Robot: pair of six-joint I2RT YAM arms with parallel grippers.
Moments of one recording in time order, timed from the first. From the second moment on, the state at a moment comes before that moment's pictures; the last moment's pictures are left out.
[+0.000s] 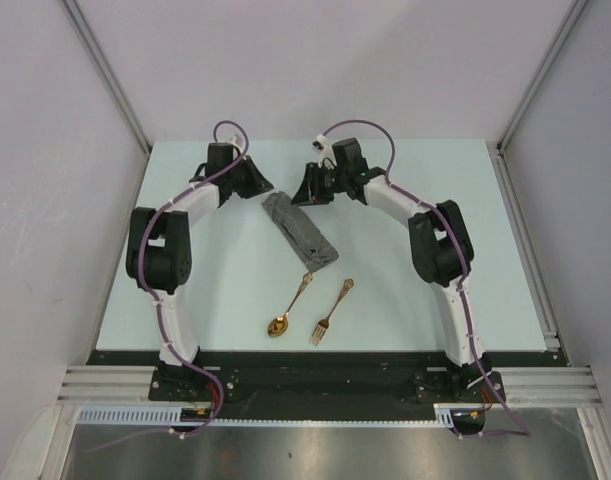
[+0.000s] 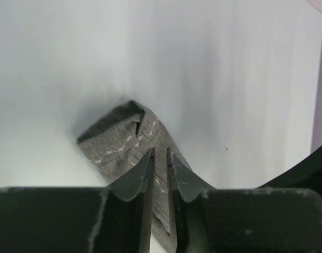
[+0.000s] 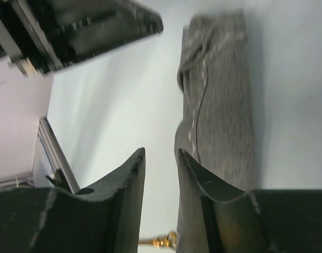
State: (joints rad) left arm -0.15 2.02 1.44 -0.08 0.39 -0.60; right arm 0.50 2.22 1.77 -0.22 -0.63 0.49
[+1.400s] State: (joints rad) left arm -0.21 2.12 1.53 -0.25 0.21 -0.47; right arm 0.53 2.64 2.18 -0.12 -0.63 0.77
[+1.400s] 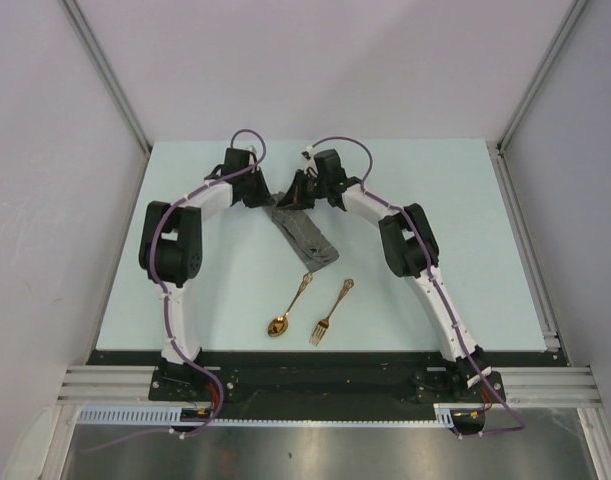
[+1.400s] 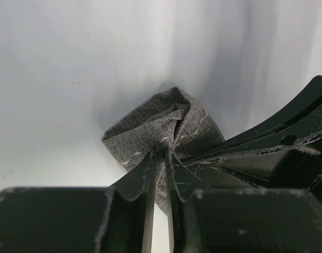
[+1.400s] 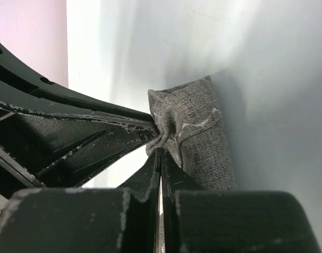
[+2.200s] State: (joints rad) left arm -0.21 2.12 1.50 -0.18 0.25 -0.48; right arm 0.54 2.69 2.23 -0.11 -0.62 0.80
